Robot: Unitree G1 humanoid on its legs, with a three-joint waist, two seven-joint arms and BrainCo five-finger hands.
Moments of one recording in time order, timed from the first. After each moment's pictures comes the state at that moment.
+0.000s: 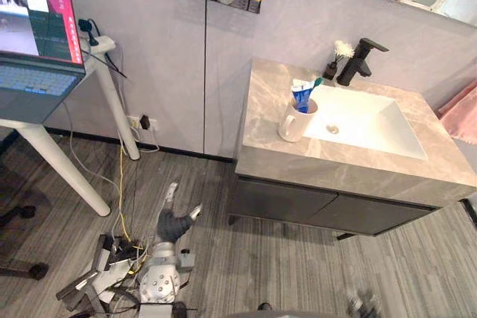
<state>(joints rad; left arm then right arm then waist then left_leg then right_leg) 0.40 0.03 -0.09 -0.30 0.30 -0.08 0.14 0.51 0.06 -0.24 0.65 0.51 -0.07 0.02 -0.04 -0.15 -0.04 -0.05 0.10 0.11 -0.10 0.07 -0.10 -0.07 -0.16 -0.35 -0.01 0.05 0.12</state>
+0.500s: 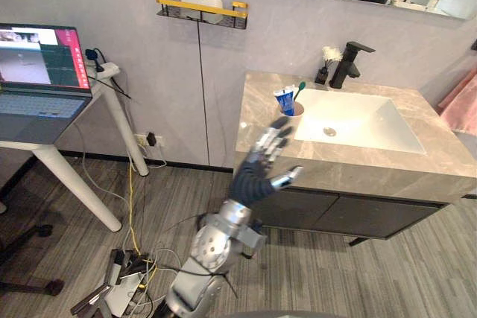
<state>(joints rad) -0.04 0.12 -0.63 -0.36 -0.36 -0.15 0.01 0.34 -0.05 -0.17 1.05 0.34 -0.07 -0.06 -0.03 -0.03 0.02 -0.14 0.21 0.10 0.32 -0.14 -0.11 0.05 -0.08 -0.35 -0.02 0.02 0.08</state>
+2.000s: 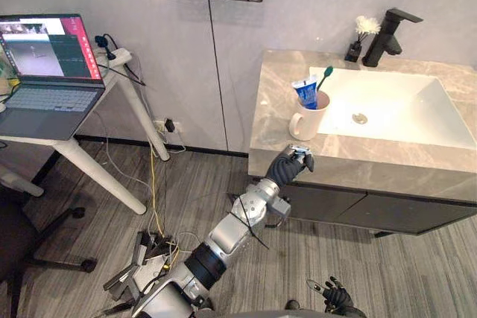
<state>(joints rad) -0.37 0.02 -0.64 0.17 -0.31 -0.07 0.08 0.19 -0.03 -0.12 0.87 0.23 -0.06 -0.06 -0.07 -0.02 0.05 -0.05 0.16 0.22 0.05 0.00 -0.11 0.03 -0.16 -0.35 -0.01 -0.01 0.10</state>
